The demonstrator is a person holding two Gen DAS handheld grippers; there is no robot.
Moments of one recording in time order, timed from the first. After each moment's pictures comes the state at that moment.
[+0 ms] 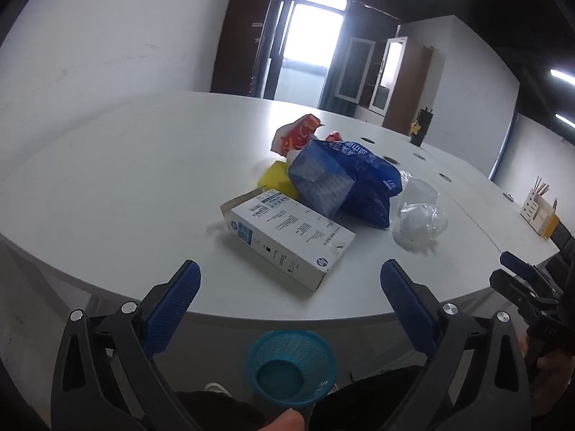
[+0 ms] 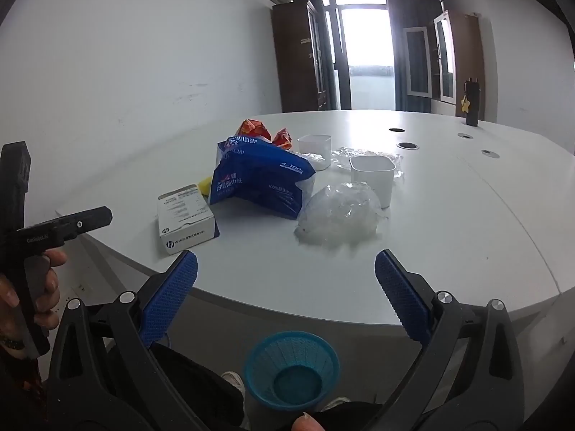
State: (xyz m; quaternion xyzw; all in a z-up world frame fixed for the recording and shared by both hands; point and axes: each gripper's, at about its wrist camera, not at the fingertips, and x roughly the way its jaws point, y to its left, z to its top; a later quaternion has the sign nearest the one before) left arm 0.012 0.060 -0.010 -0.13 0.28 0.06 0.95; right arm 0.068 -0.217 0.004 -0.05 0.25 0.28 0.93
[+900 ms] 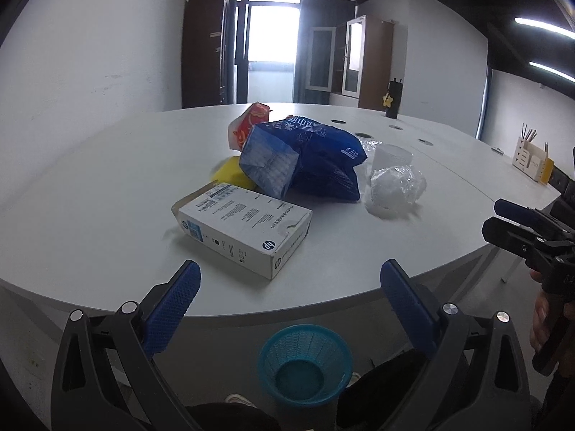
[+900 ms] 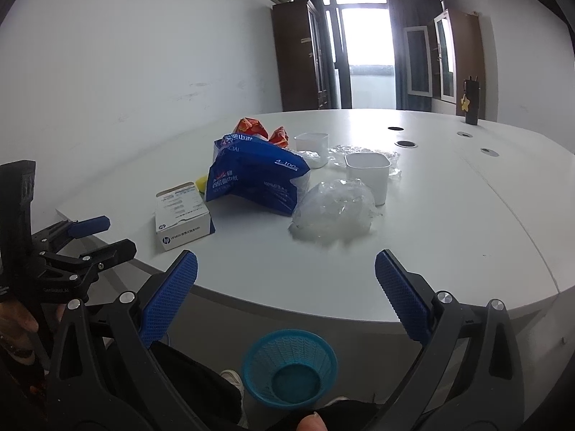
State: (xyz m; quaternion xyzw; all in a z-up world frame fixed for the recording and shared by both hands) left arm 0.017 0.004 -0.022 -0.03 0.27 0.03 0.96; right arm 0.068 -0.227 0.004 -0.05 0.25 0.27 0.93
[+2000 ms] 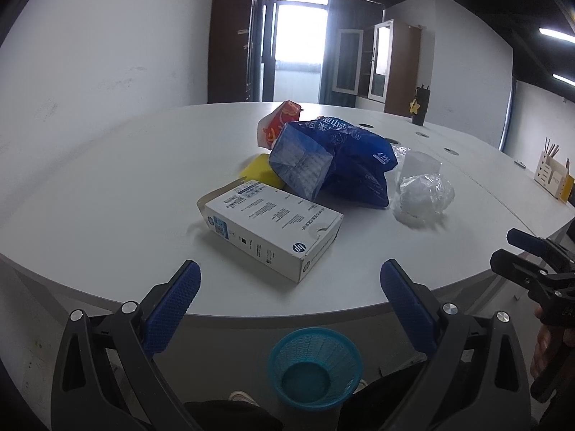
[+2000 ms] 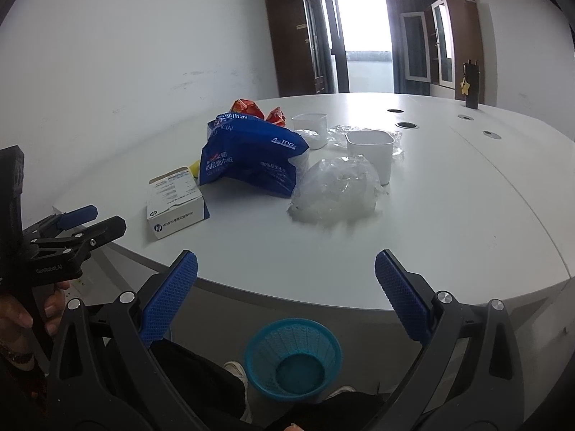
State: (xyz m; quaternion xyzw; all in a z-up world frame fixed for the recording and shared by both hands) left arm 0.021 0.015 -0.025 -0.05 0.27 0.09 0.96; right arm 0.078 -0.219 -0.015 -0.05 0.28 0.27 0.92
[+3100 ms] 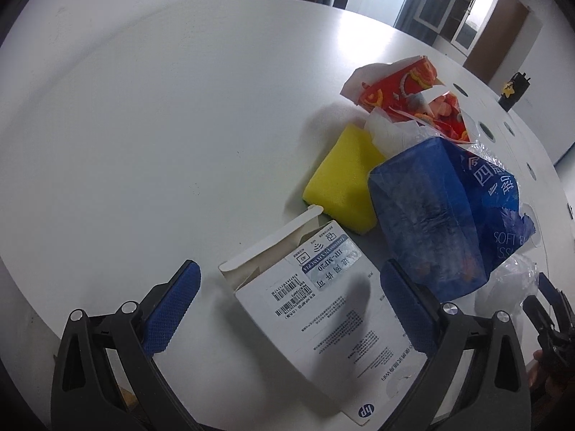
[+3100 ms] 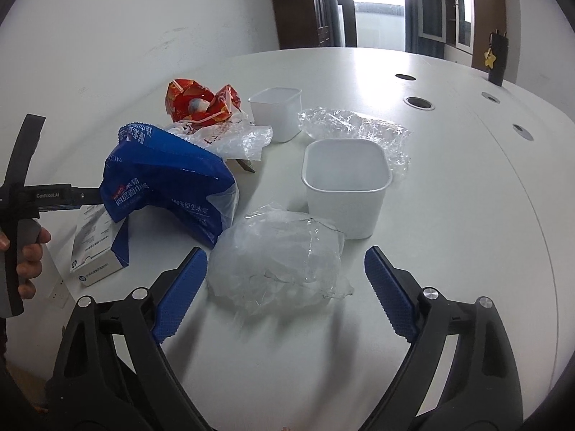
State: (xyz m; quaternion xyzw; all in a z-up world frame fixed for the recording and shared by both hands) left arm 0.175 0.105 -0.029 -0.19 0.48 0.16 0.84; right arm 0.239 -0.200 -0.008 -0.08 0.38 0.28 0.88
